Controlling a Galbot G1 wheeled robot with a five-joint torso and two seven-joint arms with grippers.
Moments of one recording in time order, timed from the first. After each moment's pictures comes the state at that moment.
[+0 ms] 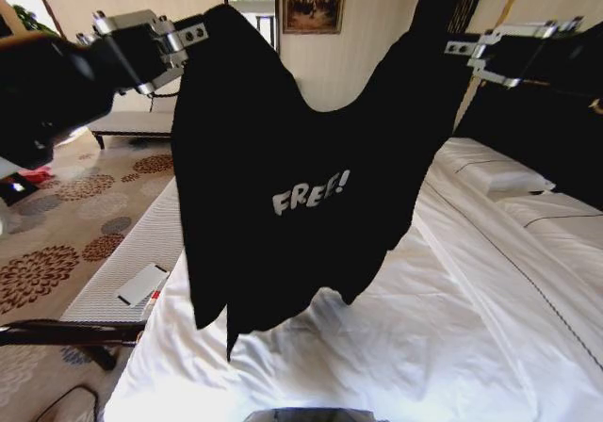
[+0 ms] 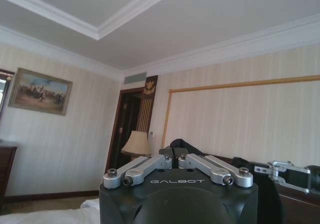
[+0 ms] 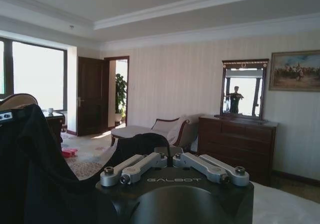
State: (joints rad) left arm 0.42 -0.14 -0.76 -2.51 -2.32 0.29 -0.49; right arm -0.14 -0.01 0.55 2.38 2.31 -0.61 0.44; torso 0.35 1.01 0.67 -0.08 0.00
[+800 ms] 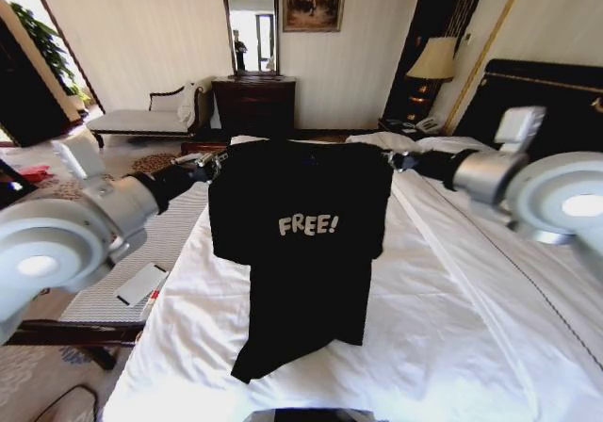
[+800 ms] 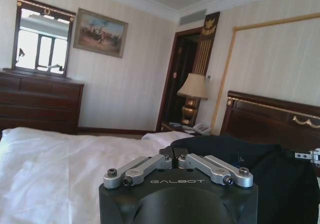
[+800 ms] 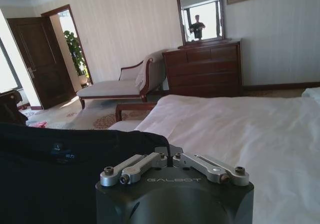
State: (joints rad) left arm 0.66 -0.37 -0.29 -2.31 -1.64 0.33 -0.41; right arm -0.38 0.43 0.10 2.12 1.73 -0.59 0.46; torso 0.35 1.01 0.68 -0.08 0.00
